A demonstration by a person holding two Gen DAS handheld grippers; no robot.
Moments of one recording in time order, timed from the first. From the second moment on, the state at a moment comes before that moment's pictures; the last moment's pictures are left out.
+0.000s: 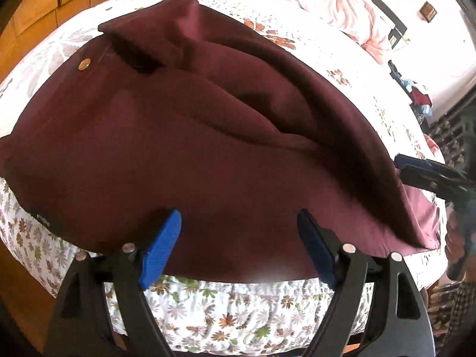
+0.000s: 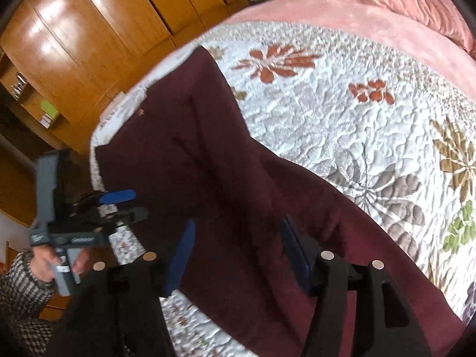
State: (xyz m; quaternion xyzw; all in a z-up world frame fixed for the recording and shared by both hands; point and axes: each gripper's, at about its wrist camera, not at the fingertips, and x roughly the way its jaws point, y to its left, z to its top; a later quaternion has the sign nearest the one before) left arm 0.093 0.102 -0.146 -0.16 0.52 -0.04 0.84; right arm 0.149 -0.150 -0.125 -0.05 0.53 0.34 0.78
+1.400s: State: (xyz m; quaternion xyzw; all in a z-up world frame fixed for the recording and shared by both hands) left arm 0.133 0.190 -0.157 -0.17 0.53 -0.01 0.83; right arm 0.160 -0.099 -0.130 0.02 0.53 0.38 0.75
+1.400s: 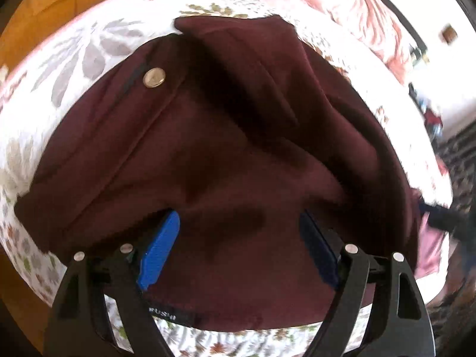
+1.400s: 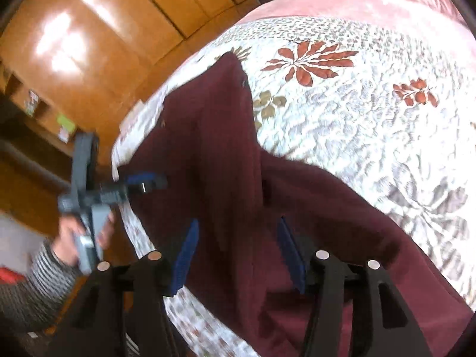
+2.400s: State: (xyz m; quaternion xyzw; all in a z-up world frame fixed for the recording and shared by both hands) left arm 0.115 0.220 -0.158 -0.20 0.51 -0.06 0.84; right arm 0.251 0.035 -0.110 0.04 0.51 0.47 0.72
